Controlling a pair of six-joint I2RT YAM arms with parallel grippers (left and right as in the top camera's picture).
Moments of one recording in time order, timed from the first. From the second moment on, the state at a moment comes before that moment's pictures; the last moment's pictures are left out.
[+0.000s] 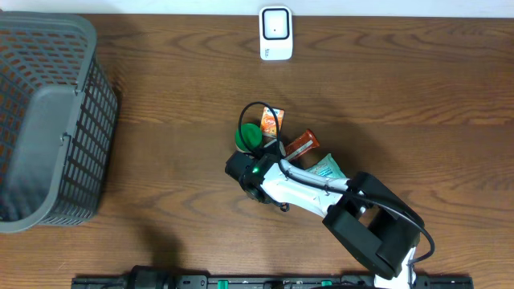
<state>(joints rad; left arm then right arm) -0.11 0.13 1.22 -0.35 -0.36 0.17 0.93 1.99 1.18 -0.87 0.60 0.52</state>
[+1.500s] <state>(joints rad) -0.11 0.13 1.22 -0.35 -0.36 0.17 0.49 1.63 1.33 -0.82 -0.52 0.14</state>
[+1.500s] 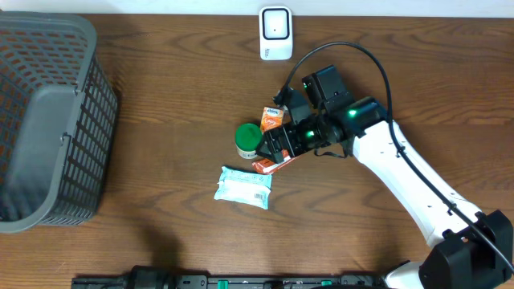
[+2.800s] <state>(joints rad) -0.05 0.00 0.99 -0.35 -0.37 0.06 0.59 1.63 1.45 -0.93 -0.12 0.41</state>
